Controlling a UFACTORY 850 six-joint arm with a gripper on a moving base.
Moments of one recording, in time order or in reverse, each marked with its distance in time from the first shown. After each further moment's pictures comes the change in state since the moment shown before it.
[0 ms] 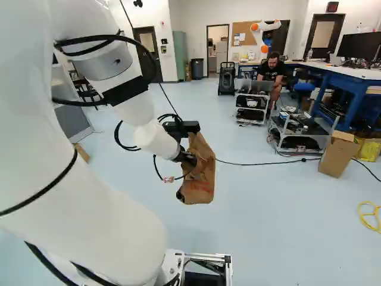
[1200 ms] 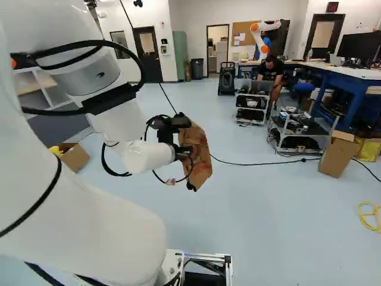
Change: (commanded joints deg) arm 1.6 5.9 8.4 -32.2 20.5 27.5
